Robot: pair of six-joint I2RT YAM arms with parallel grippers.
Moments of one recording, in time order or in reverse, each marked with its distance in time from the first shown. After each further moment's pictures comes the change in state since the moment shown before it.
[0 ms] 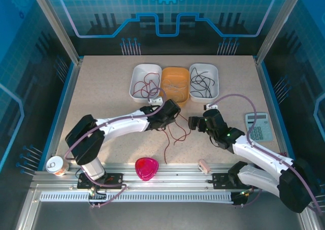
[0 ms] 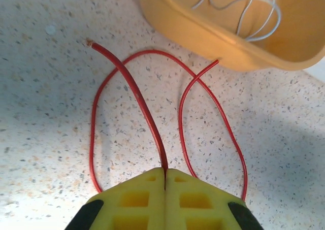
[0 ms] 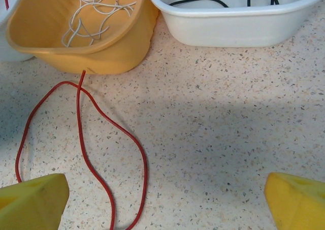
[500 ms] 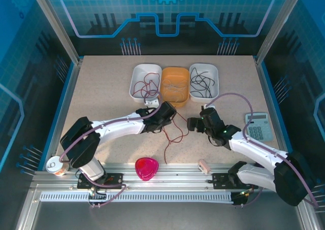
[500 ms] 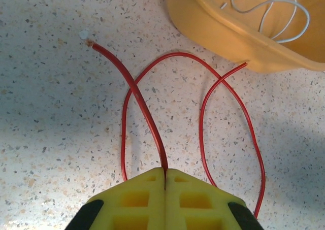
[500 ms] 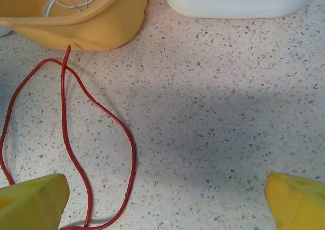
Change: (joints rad) left arm 0.016 -0.043 -0.075 0.017 -0.015 0.019; right arm 0.000 0.083 0.036 -0.047 -0.026 0.017
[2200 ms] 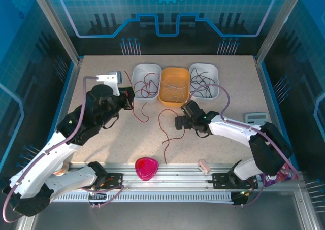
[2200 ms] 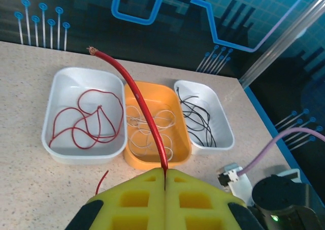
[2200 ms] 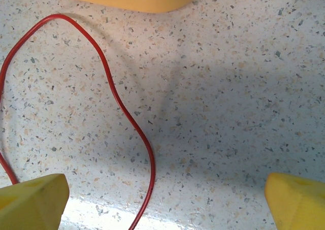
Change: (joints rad) left arm 0.198 -0.702 0.143 -0.155 0.074 0.625; right arm 0.094 0.366 0.279 -0.133 -0.020 -0.024
